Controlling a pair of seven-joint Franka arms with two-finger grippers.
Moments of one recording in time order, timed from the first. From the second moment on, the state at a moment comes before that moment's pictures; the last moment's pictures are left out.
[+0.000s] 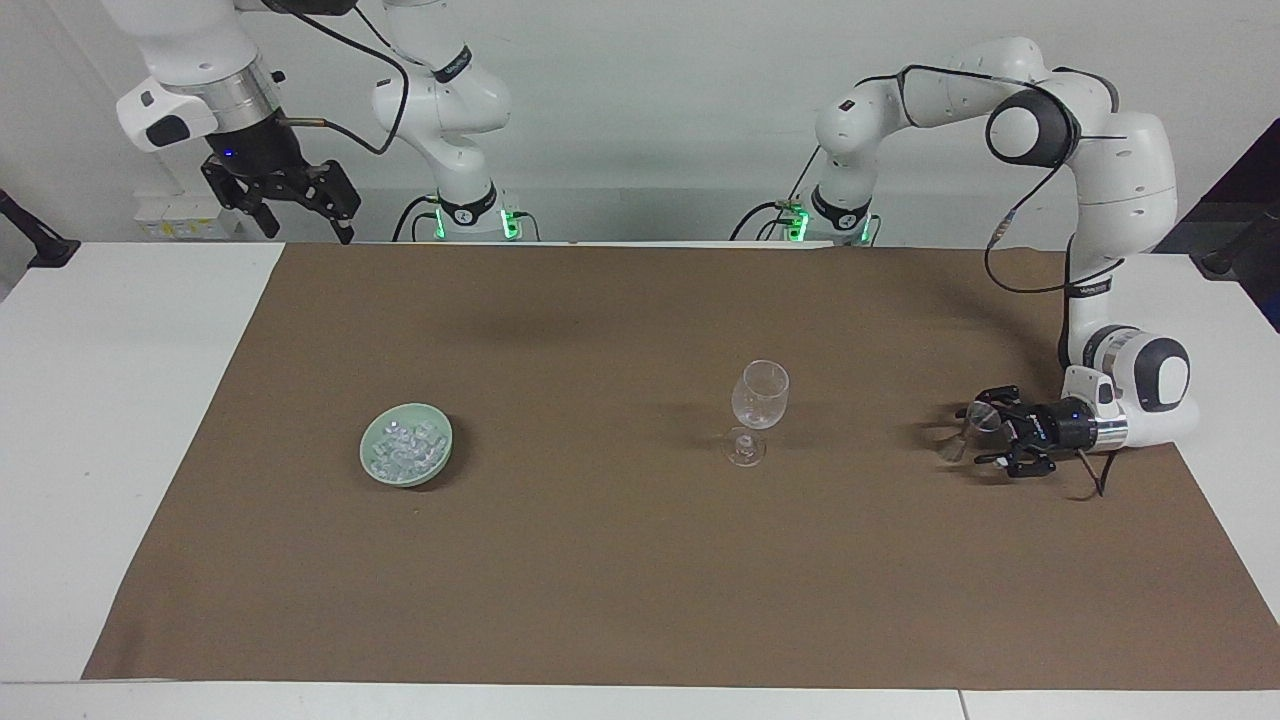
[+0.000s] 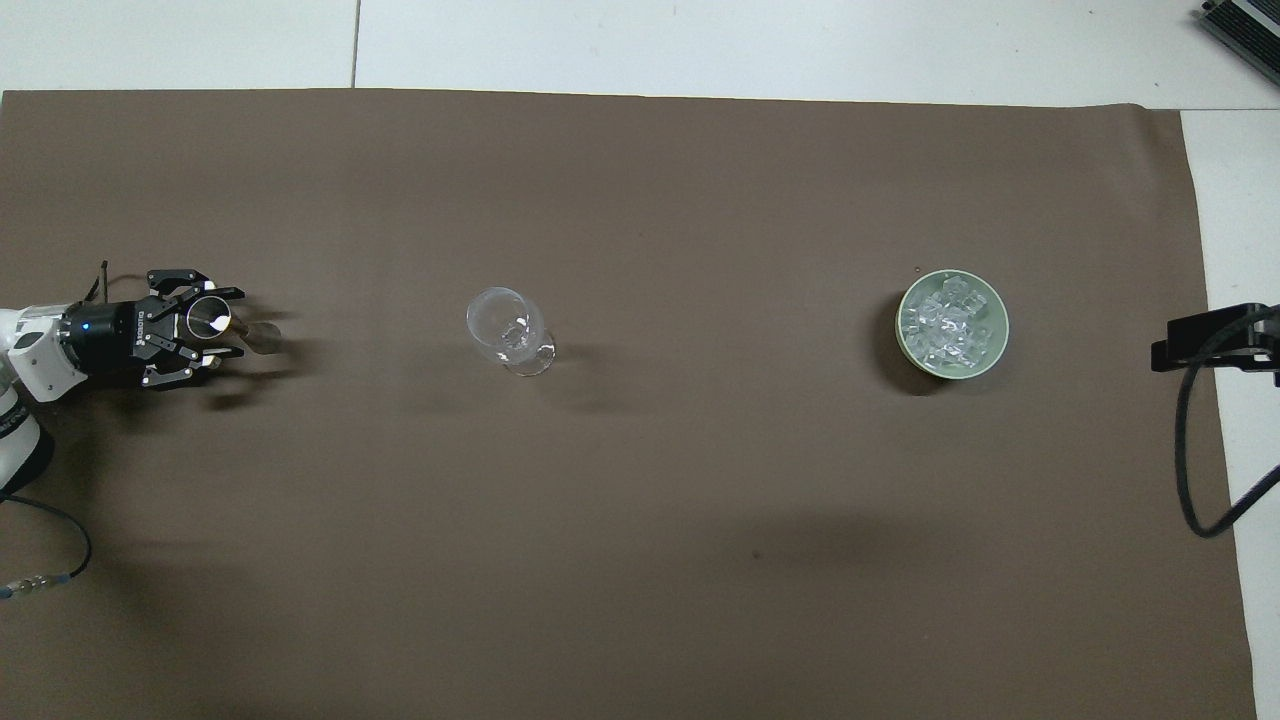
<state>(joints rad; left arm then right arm) 0.61 0.86 -0.18 -1.55 -1.15 1.36 2.34 0.09 -0.08 -0.14 -1.59 0.00 1.50 0.09</state>
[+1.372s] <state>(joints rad) 0.61 0.86 -0.18 -1.57 -1.16 1.35 2.37 0.09 -0.08 -0.14 -1.59 0.00 1.50 0.09</state>
